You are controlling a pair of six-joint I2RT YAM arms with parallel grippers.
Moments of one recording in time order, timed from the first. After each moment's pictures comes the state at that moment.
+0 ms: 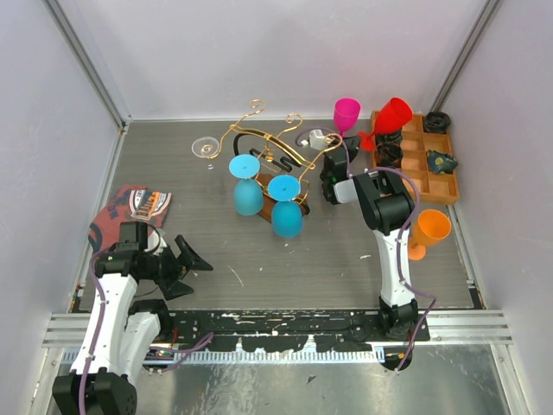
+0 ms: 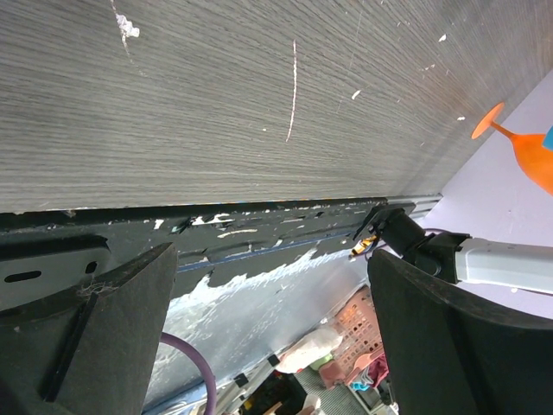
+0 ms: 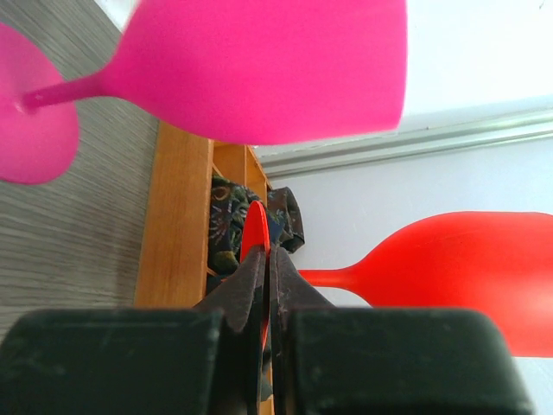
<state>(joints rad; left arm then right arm) 0.06 0.72 0.55 -1.09 0.59 -0.65 0.31 2.27 1.24 1.07 0.69 -1.33</state>
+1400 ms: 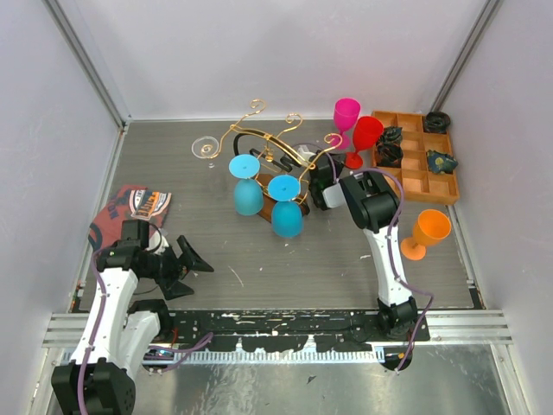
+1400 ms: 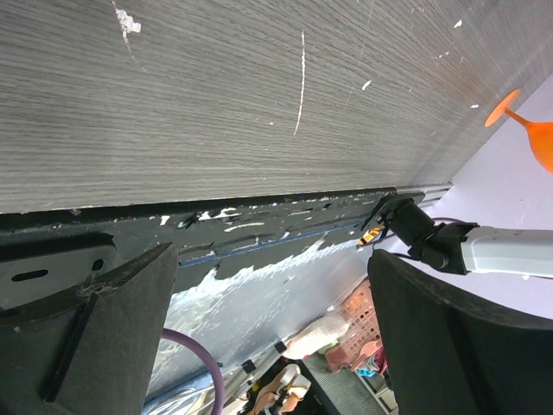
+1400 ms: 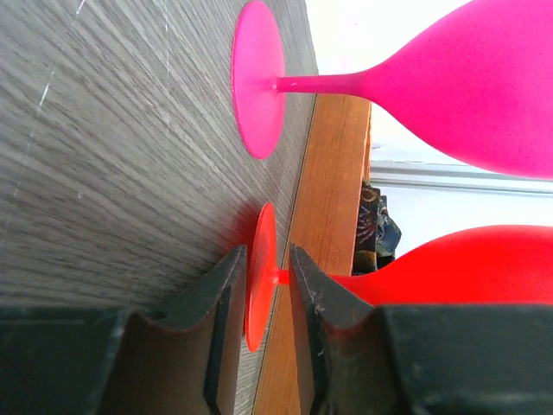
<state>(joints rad) 0.06 0.77 0.55 -1.09 0.61 -0.61 0.38 2.39 1.30 0.81 0.70 -1.19</state>
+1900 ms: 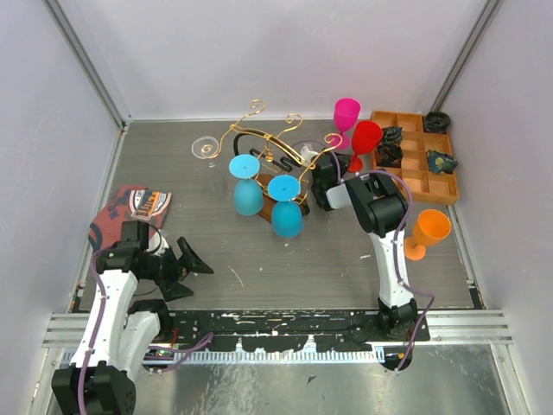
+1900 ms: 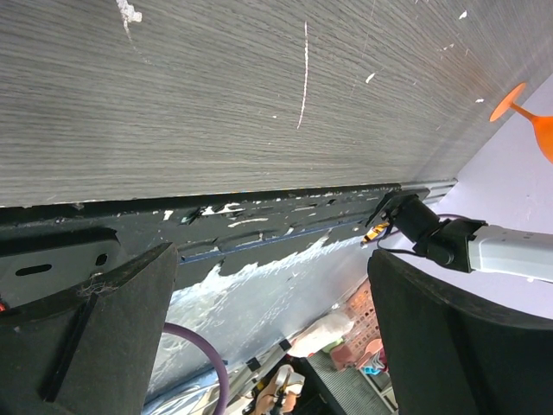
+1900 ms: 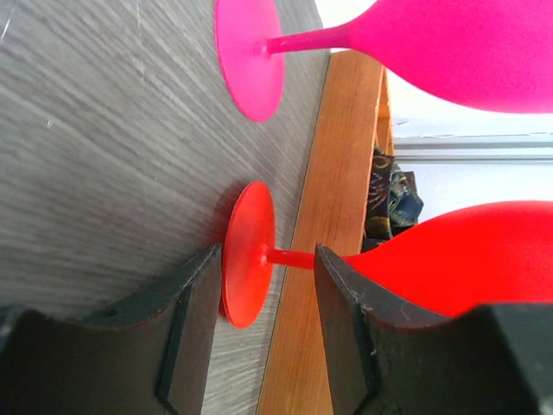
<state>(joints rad) 0.06 0.75 0.55 -1.11 0.61 -0.59 0.39 2.30 1.22 0.76 0.70 -1.06</state>
